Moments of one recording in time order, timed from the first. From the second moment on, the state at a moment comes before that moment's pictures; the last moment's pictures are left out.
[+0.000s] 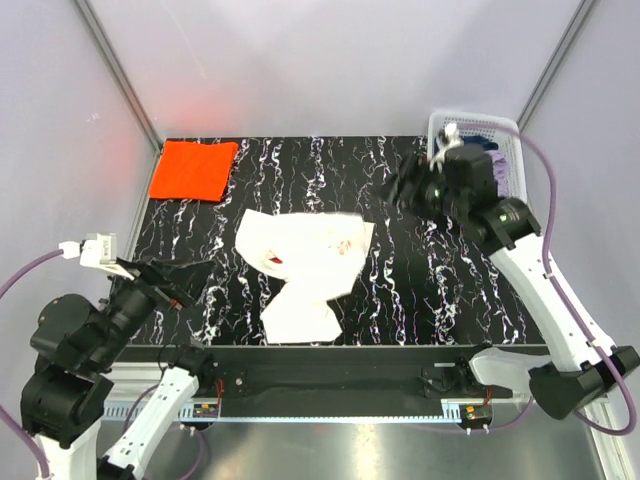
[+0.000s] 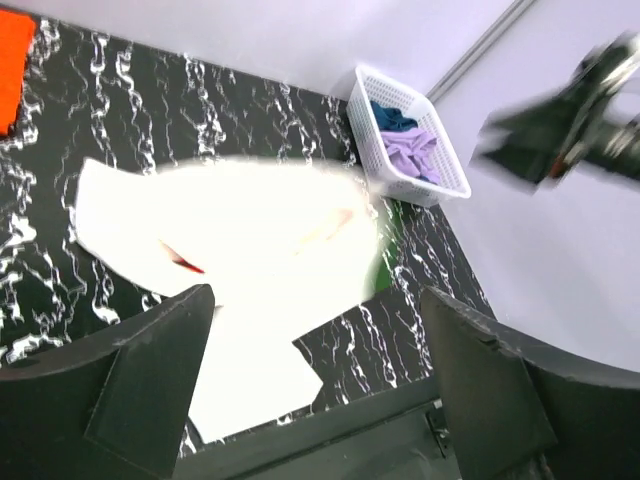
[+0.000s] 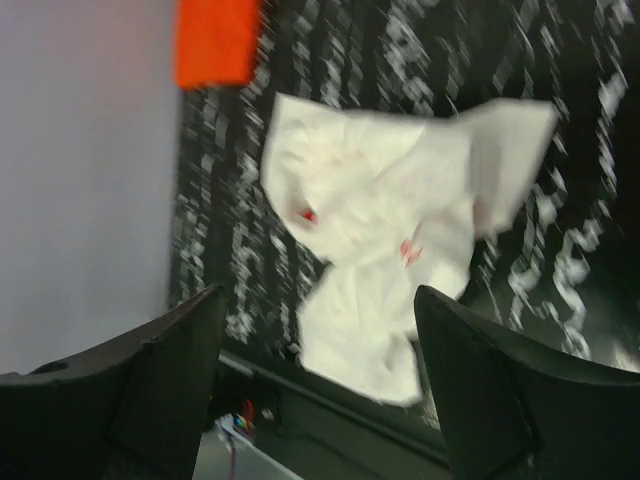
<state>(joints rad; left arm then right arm) -0.30 0.41 1.26 -0.95 0.12 -0.56 0.44 1.21 1.46 -0.68 -0.16 0.73</state>
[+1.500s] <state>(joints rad) -0.84 1.39 1.06 -0.50 0.13 -0.47 0.26 1.53 1.16 -0.82 -0.23 0.59</state>
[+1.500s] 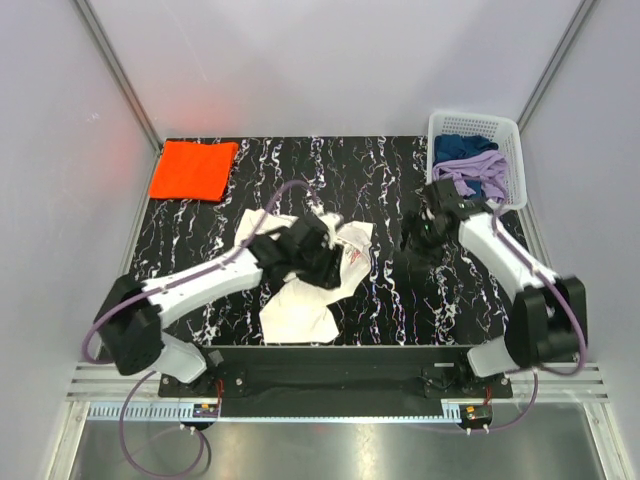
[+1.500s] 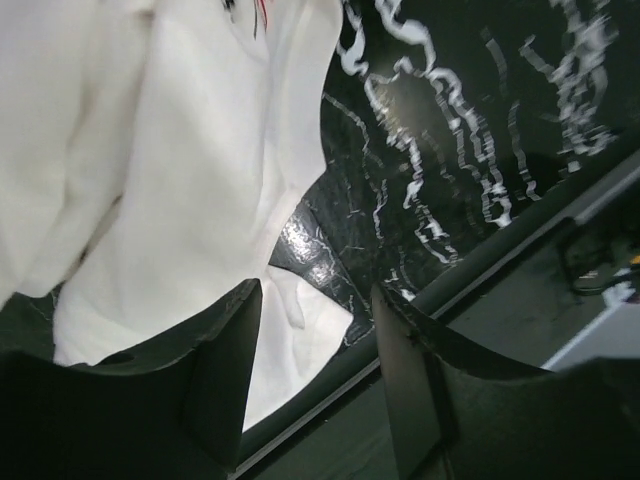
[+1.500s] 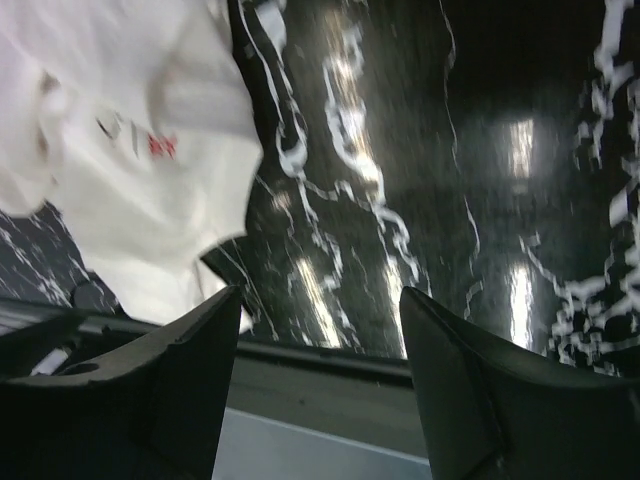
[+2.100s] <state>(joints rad) -1.03 1.97 1.39 -0.61 -0.16 -0.48 0.25 1.07 0.99 -1.04 -0.20 0.66</state>
